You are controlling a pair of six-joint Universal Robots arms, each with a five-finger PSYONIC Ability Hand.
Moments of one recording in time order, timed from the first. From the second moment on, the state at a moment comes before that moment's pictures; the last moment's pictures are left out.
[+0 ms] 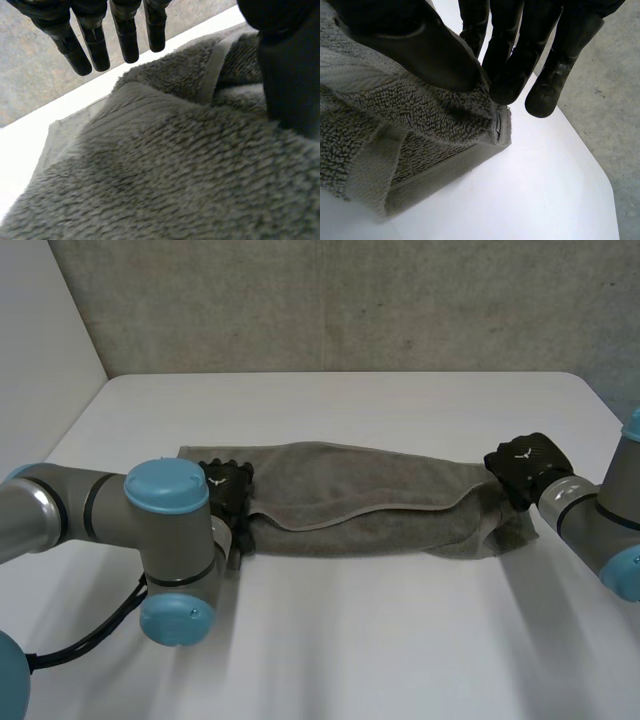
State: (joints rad) left arm 4.16 -2.32 -1.35 3.38 -1.83 3.30; right arm 1.73 -0.97 1.41 -0.12 1.36 2.44; left_hand 0.31 0.32 0.32 0.29 0.32; right_hand 1.34 1.31 1.34 1.34 1.17
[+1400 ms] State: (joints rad) left arm 4.45 -1.52 -1.74 3.30 -1.52 3.61; right arm 1.51 -1.68 1.59 0.30 1.20 2.57; left_hand 1.45 1.51 1.54 1.52 1.49; right_hand 1.34 1.31 1.35 1.34 1.17
